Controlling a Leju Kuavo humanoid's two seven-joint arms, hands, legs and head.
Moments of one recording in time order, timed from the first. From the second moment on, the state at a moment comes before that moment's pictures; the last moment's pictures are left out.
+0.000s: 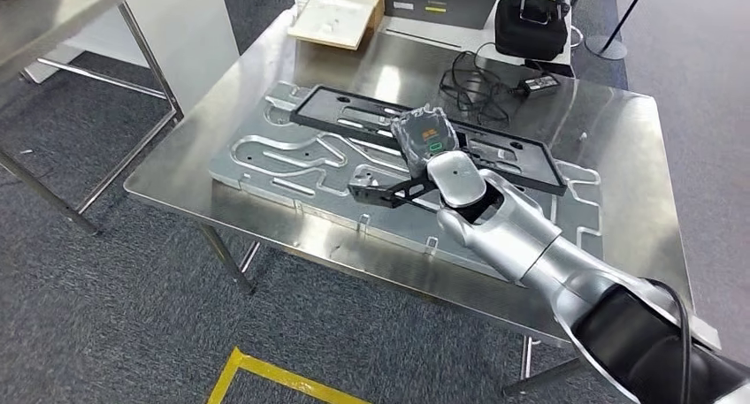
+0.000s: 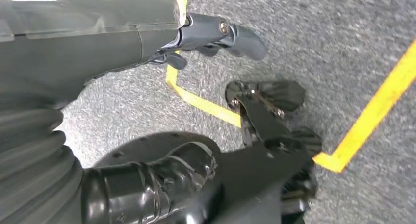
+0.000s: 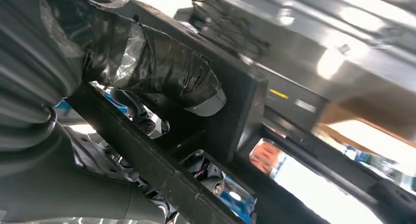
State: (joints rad) left arm -0.05 -0.23 0.98 -0.14 -1.04 -0.10 -0.14; right arm -0.95 -0.22 0.90 -0.96 1.23 -0.02 0.16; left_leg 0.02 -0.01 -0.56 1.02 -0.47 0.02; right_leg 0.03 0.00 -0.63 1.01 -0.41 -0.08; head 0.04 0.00
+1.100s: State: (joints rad) left arm -0.05 -0.22 0.98 -0.14 -1.03 -0.10 -0.14; right arm -0.89 -0.21 0.84 -0.87 1.26 -0.03 0.14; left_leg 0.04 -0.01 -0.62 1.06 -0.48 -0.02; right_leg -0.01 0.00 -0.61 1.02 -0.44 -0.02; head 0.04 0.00
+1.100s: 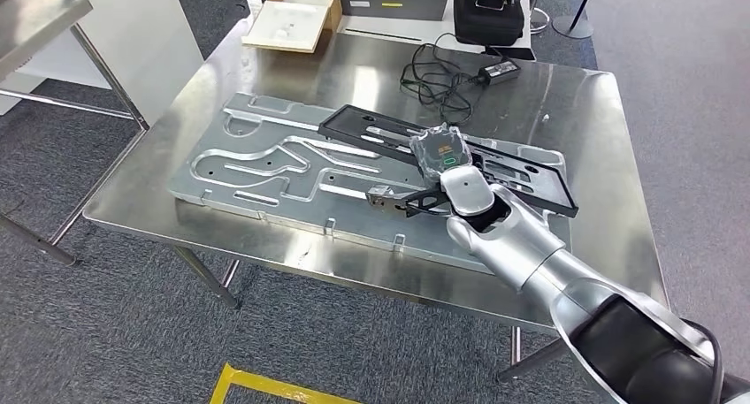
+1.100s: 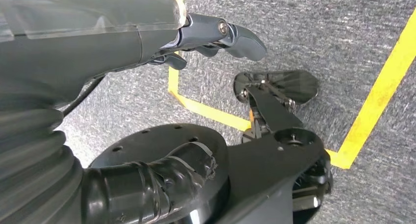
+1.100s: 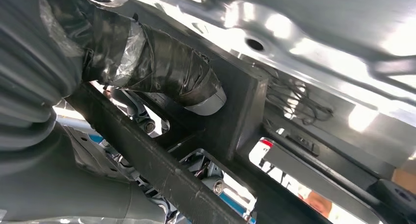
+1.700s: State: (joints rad) left arm -0.05 -0.22 1.01 -0.14 -1.00 -0.11 -0.12; right arm -0.86 -0.16 0.84 -0.72 1.25 -0.05 0.10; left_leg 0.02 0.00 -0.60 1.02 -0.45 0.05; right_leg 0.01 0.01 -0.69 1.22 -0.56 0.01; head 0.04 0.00
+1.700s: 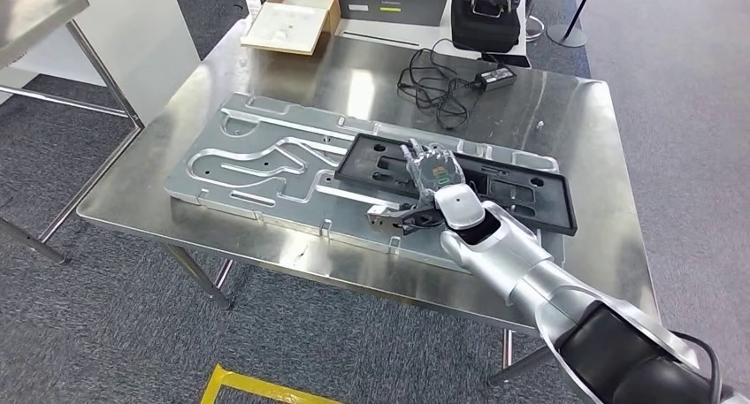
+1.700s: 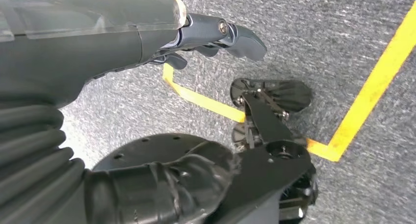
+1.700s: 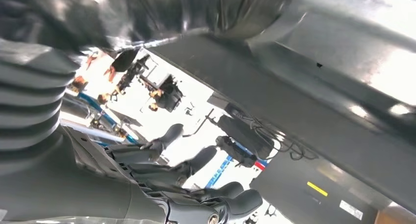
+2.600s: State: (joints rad) left arm -0.04 -0.23 1.02 -0.15 -0.99 -0.14 -0.12; right arm -0.74 -0.13 0.85 -1.50 1.26 -0.19 0.12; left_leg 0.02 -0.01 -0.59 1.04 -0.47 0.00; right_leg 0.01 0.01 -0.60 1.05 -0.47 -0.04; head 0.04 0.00
